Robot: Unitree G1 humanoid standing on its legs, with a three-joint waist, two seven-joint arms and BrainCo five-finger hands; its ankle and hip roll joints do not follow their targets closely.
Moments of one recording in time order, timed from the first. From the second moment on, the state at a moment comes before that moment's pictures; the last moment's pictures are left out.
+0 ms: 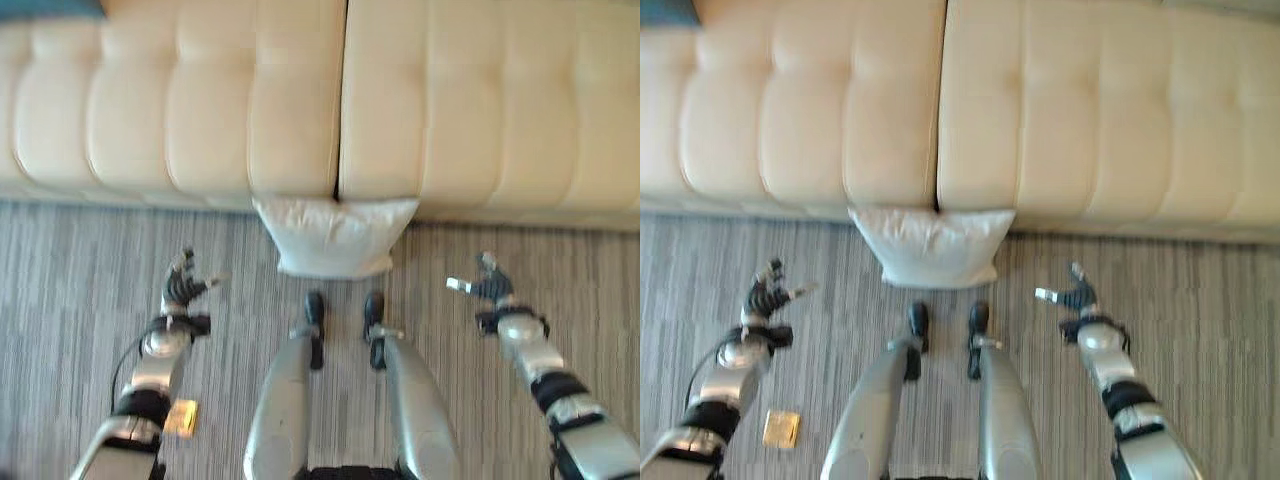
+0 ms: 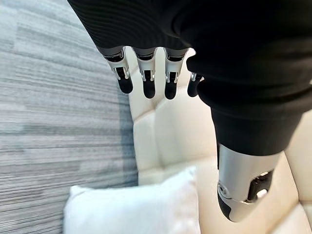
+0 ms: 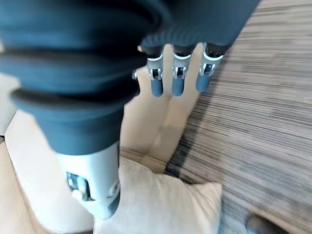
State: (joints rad) left arm -0.41 0.54 -0.09 0.76 -0.40 -0.24 0.22; right arm -0.56 -0.50 0.23 0.84 0.23 -0.13 -0.21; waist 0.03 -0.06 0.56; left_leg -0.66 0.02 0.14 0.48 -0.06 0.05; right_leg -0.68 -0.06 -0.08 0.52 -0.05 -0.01
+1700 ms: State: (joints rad) left arm 0.08 0.43 -0.13 -0.02 -0.37 -0.25 0.15; right arm 0.04 -0.43 0.17 -0.10 0.27 -0.19 -0.04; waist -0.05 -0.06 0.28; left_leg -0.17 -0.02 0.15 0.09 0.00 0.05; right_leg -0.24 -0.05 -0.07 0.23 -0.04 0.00
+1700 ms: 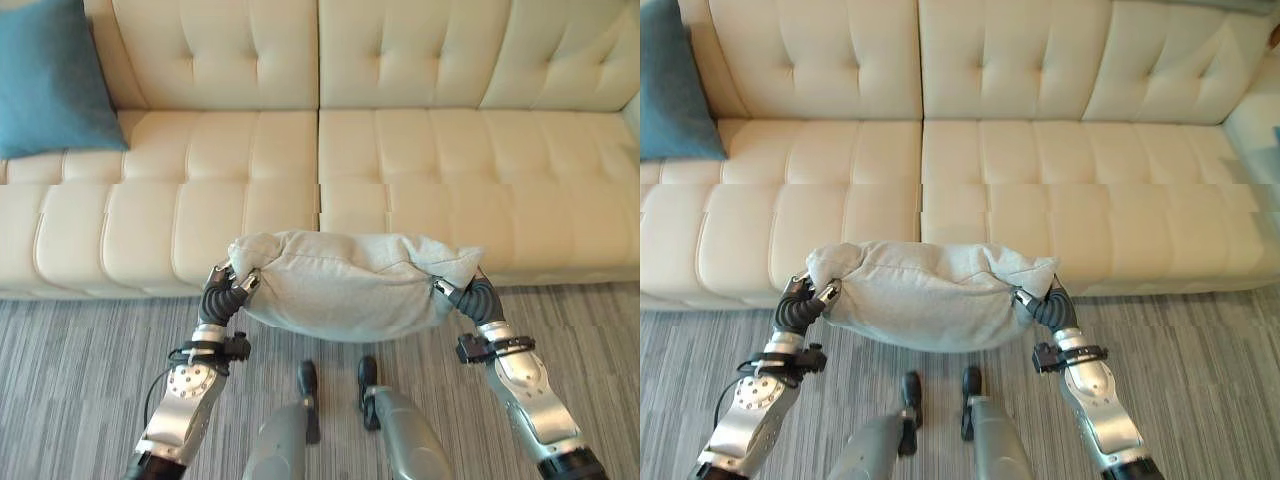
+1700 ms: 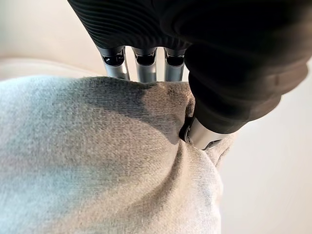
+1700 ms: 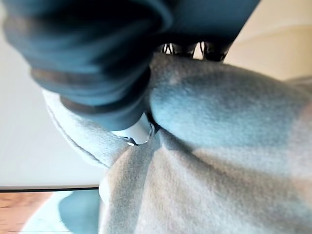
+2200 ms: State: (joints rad) left arm 0.19 0.43 -0.09 -0.03 -0.36 -0.23 0.10; right arm 0.09 -0.44 0.19 -0.12 0.27 -0.17 0.03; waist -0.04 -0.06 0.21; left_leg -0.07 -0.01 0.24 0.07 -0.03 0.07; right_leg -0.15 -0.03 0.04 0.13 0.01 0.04
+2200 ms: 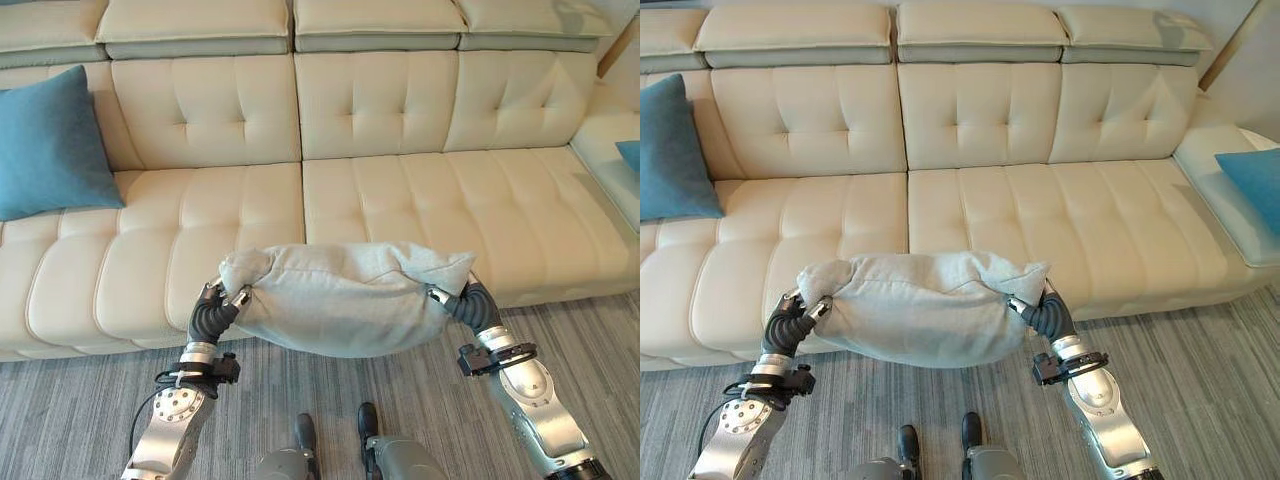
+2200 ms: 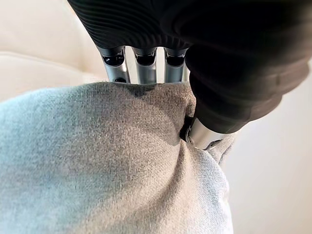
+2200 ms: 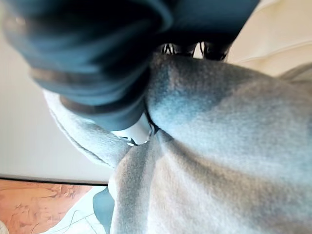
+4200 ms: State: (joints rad) left arm 0.06 0.44 -0.04 0.02 -0.32 -0.19 0.11; right arm -0.05 -0.46 0.23 -0.08 0.26 -0.12 0.03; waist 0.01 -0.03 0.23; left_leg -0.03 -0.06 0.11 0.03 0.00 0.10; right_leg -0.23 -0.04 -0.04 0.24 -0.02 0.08
